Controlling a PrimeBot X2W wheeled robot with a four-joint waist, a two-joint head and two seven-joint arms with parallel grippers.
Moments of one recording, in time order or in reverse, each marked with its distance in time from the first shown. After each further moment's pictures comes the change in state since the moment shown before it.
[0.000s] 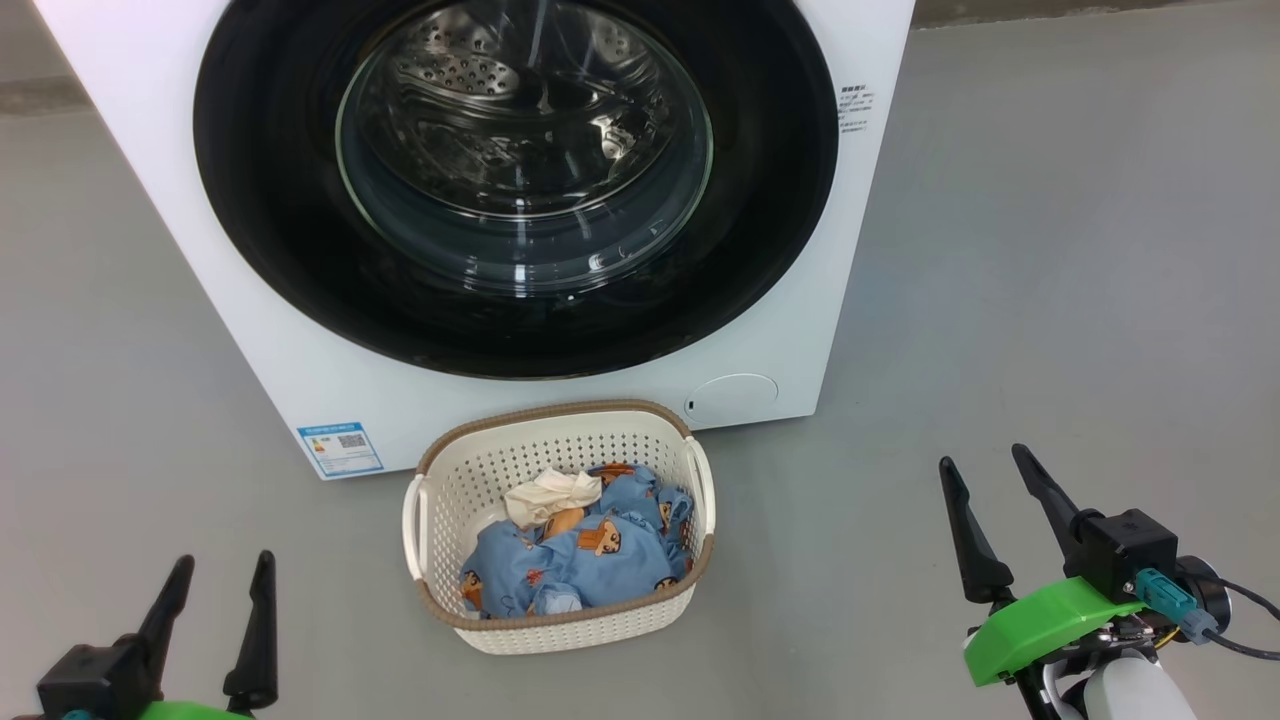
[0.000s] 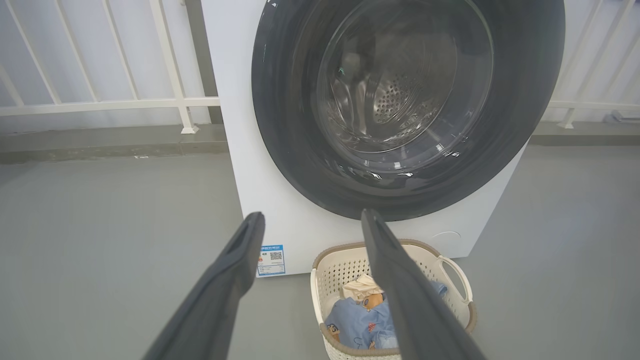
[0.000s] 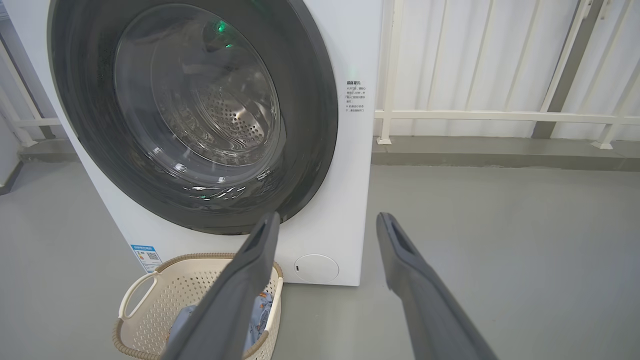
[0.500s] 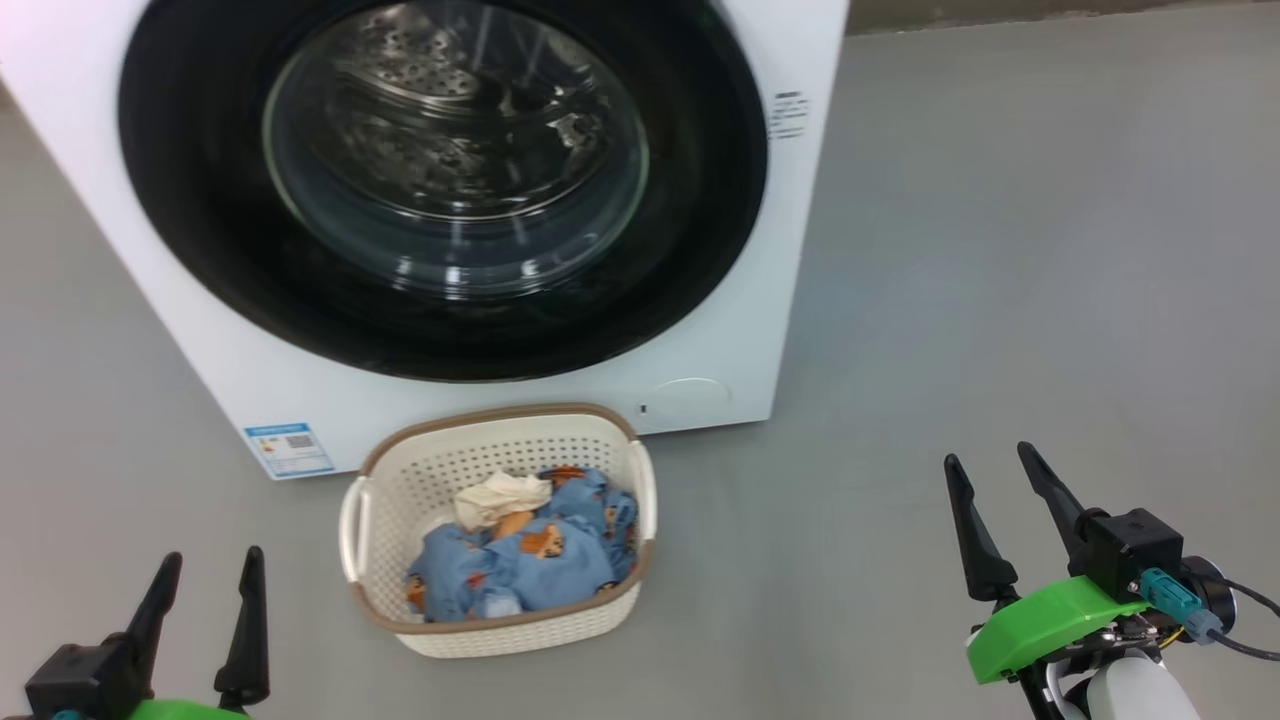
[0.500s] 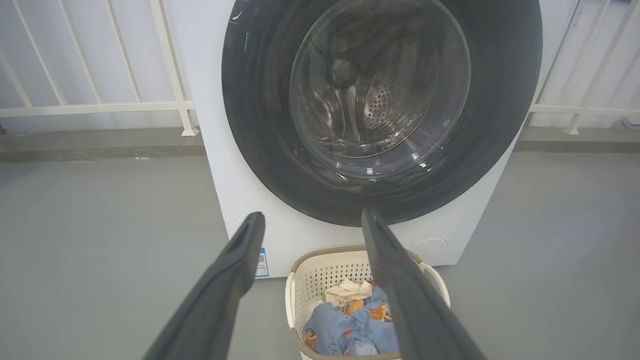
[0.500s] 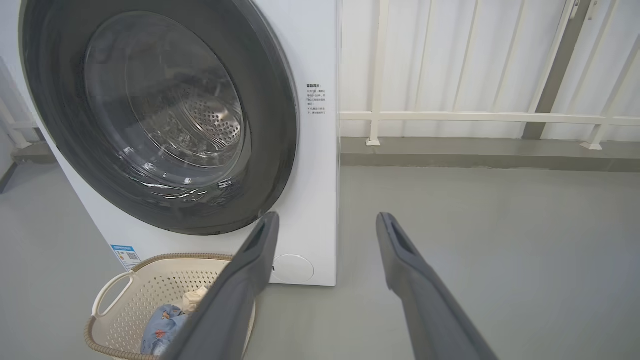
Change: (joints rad) left arm 0.000 0.001 0.014 -0.010 0.003 0.000 0.000; right arm 0.000 0.006 -0.014 -0.006 -0.005 0.000 0.000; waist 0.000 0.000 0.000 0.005
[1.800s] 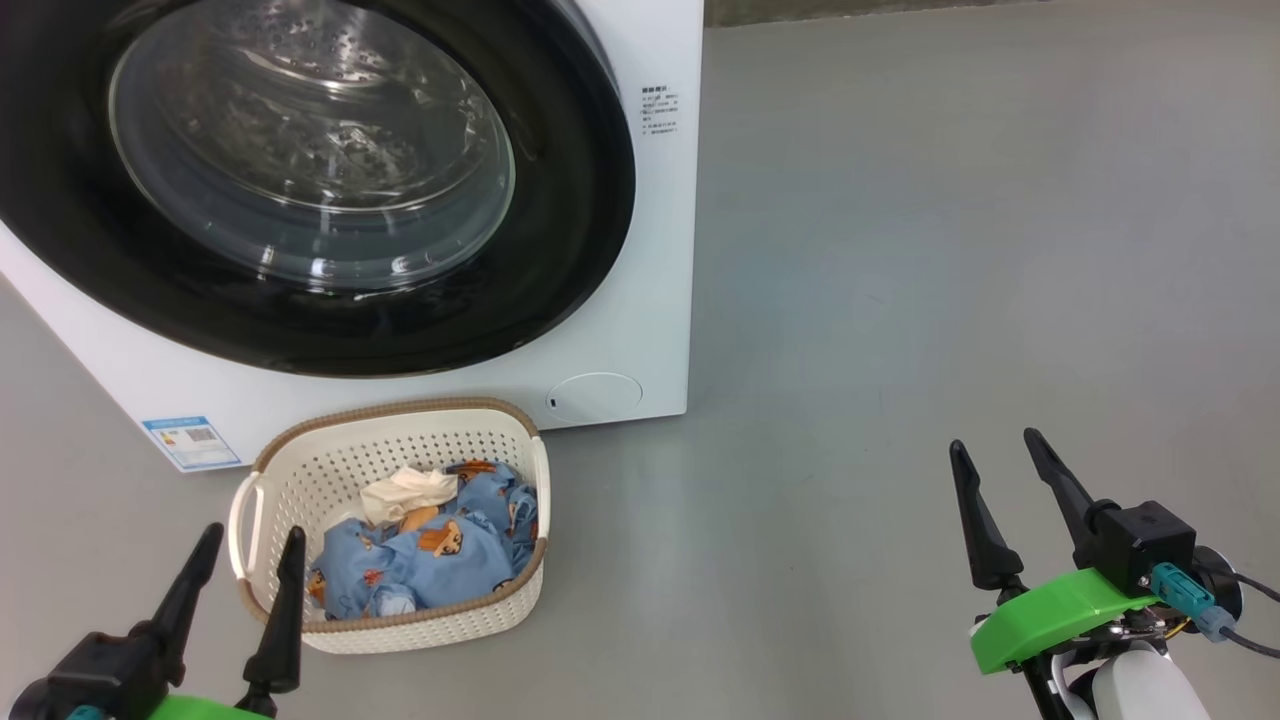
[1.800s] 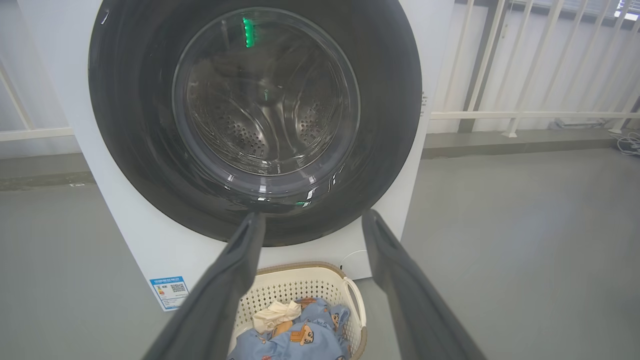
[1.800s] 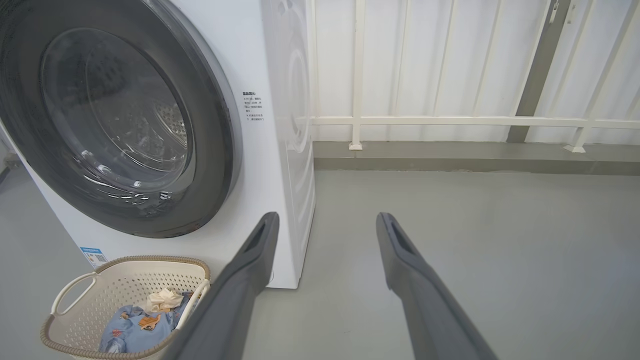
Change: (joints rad) left arm 0.007 -0.030 0.004 -0.086 0.045 0.000 0.000; right arm 0.001 -0.001 0.000 -0.036 0.011 0.000 0.000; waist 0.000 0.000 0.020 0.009
